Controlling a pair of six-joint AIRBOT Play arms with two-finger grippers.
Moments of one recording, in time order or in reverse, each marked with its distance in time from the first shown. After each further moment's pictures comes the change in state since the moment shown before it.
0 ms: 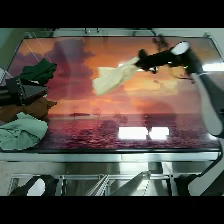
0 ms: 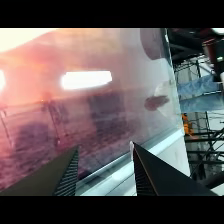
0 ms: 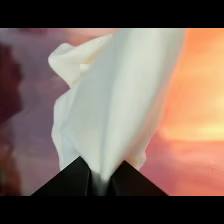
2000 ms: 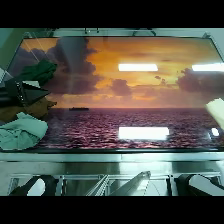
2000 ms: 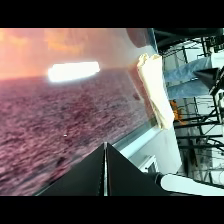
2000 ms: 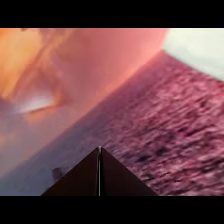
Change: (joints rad) left arm -0.013 0.013 -0.023 -0.040 -0.054 0.034; right arm -0.851 0.684 -0.583 -0.034 0.406 -0.273
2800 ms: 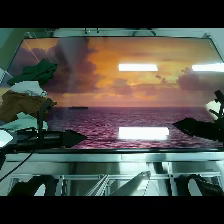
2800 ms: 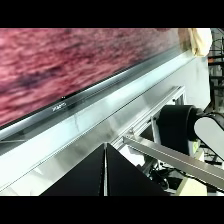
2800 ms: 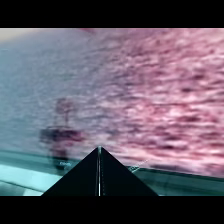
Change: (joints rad) left arm -0.475 0.332 -0.513 0.147 0.309 -0.119; right arm 0.514 0.639 -0.777 0.080 -0.206 -0.099
